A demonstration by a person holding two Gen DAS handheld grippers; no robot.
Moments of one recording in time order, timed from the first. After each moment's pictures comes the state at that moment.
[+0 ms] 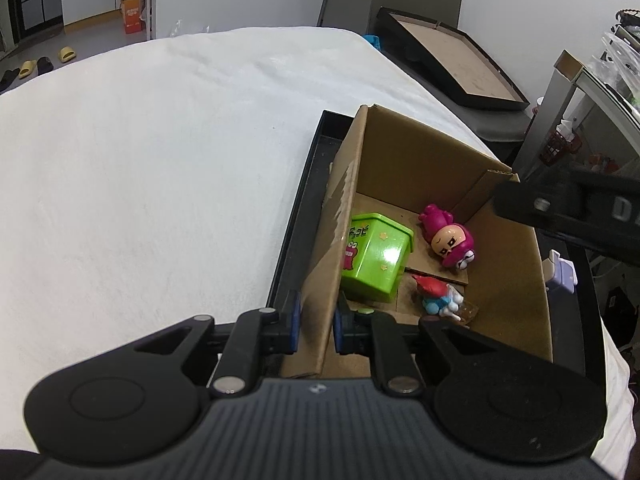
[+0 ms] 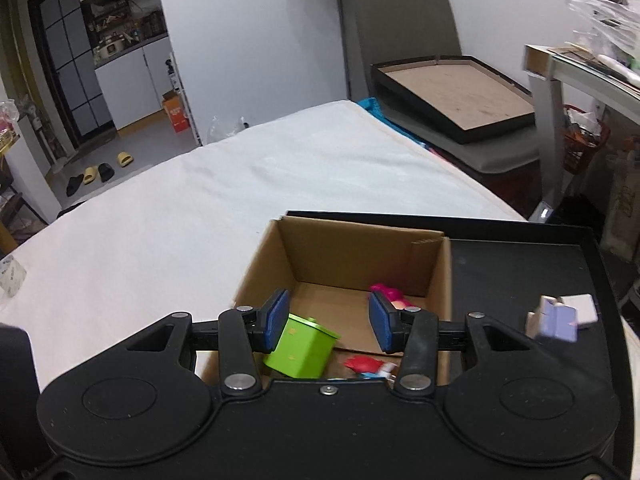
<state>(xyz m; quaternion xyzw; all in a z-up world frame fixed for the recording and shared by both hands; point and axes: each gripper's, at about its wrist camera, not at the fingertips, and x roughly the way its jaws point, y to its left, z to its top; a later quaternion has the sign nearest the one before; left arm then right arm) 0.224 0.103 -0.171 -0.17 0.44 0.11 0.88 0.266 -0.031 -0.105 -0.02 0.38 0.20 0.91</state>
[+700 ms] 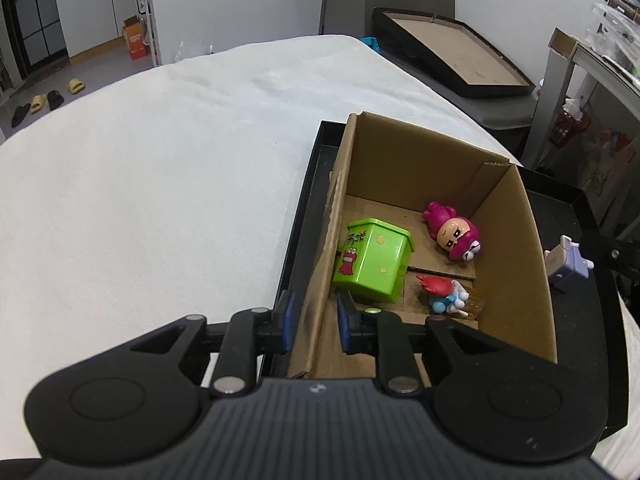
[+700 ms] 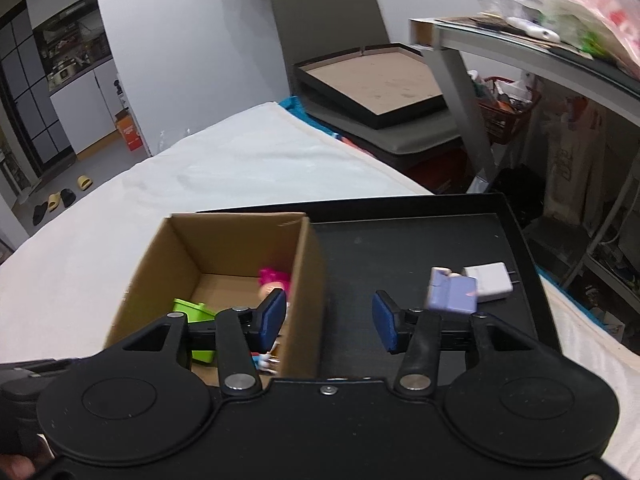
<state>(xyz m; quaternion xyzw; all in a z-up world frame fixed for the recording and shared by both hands) 0.229 0.080 -0.158 -0.11 0.44 0.13 0.88 0.276 -0.124 -0.118 0.01 0.38 0.14 0.91</state>
